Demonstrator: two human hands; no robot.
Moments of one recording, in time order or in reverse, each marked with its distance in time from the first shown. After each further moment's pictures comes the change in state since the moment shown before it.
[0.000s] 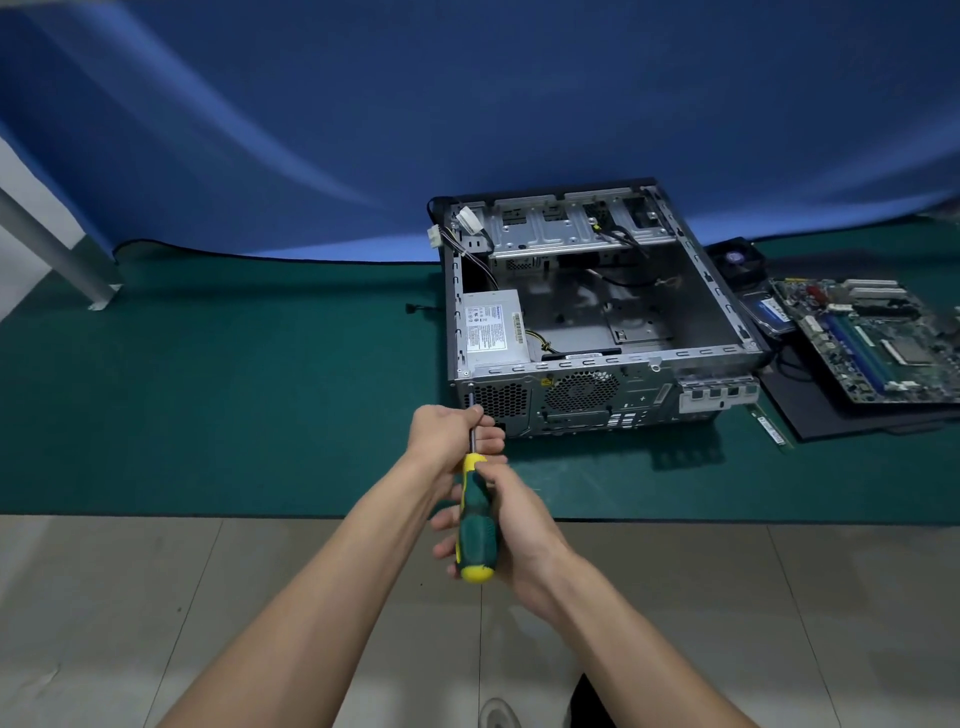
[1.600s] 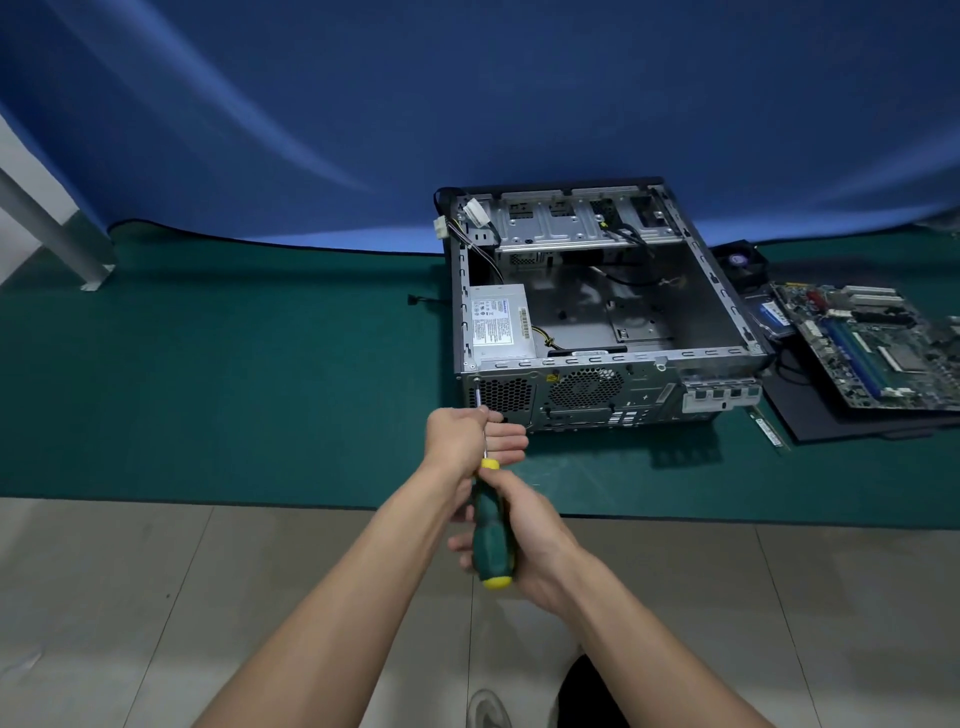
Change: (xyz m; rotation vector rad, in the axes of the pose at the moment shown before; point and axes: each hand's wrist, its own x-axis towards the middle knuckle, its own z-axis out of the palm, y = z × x) left_hand 0.005 -0.016 0.003 -0.016 0.012 0.054; right_hand 0.010 0.010 -0.008 0.070 0.021 0.045
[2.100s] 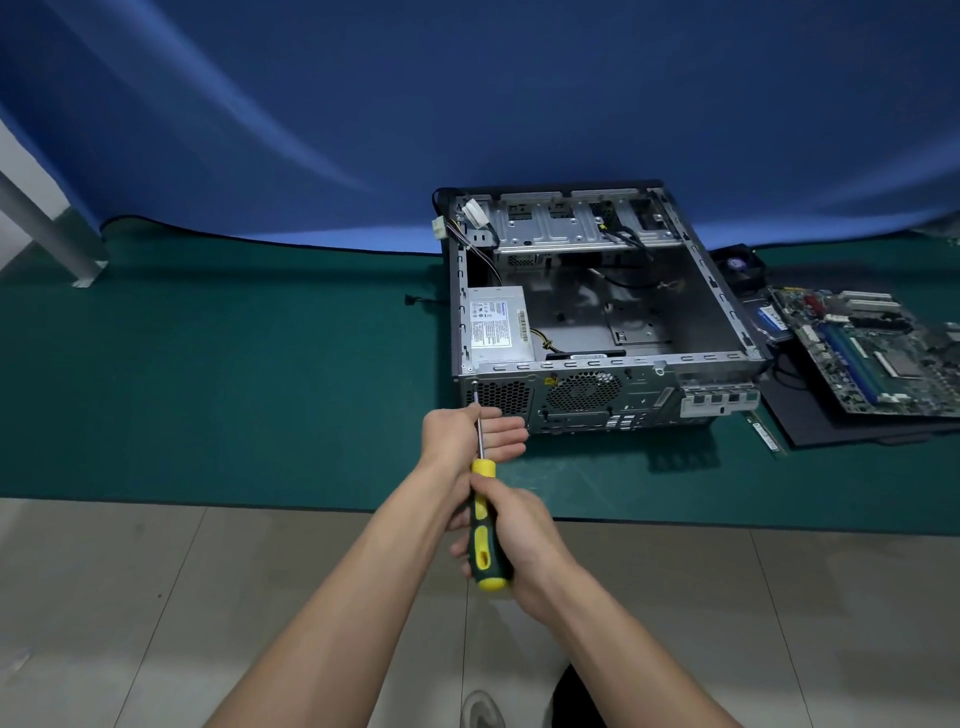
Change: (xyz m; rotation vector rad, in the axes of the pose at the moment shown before) left_hand 0.007 0.004 0.001 -0.195 -0.009 -0.063; right_hand -0.005 -0.002 0.009 -0.133 0.103 -0.056
